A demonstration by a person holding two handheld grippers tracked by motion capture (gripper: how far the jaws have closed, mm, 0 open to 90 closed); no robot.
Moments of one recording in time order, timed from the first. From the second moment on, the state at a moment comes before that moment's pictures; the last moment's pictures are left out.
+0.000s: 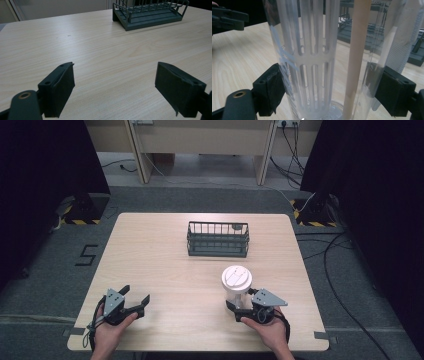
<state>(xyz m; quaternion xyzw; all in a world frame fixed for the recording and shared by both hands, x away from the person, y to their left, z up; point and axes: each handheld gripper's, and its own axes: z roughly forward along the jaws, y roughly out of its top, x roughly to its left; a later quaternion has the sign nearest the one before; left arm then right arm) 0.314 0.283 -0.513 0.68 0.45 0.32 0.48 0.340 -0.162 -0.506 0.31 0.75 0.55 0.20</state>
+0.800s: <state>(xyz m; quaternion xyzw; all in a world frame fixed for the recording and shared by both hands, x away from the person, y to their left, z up) 0.314 0.283 -0.513 0.68 0.45 0.32 0.48 0.344 -0.165 -0.497 0.31 0.72 0.58 0.21</state>
